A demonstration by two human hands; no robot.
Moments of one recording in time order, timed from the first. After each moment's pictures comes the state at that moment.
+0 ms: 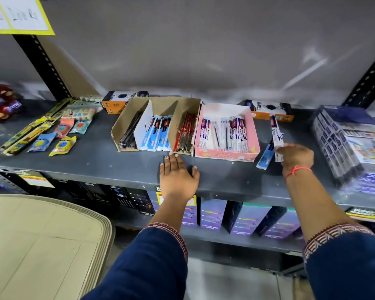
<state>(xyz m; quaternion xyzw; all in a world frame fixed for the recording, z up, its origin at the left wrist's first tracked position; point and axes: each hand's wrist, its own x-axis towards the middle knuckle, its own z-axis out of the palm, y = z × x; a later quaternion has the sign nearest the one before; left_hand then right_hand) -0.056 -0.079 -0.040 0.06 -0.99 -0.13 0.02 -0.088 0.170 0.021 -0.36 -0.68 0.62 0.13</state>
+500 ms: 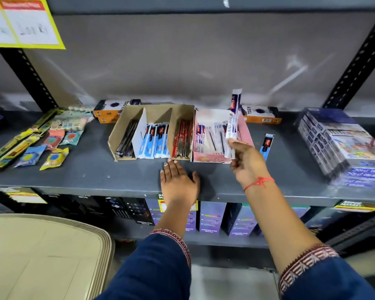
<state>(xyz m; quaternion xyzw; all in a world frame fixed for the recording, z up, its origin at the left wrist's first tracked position) -0.053 -0.082 -0.036 0.05 -0.99 -0.15 0.03 -0.058 0.059 0.054 -0.29 -0.49 0.82 0.02</state>
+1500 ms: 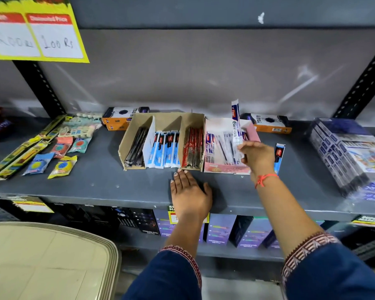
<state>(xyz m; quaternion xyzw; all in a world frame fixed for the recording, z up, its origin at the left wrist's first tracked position) -0.056 -0.083 -0.043 0.04 -0.98 -0.17 0.04 -0.096 0.061 0.053 -0.25 -0.67 0.69 0.11</state>
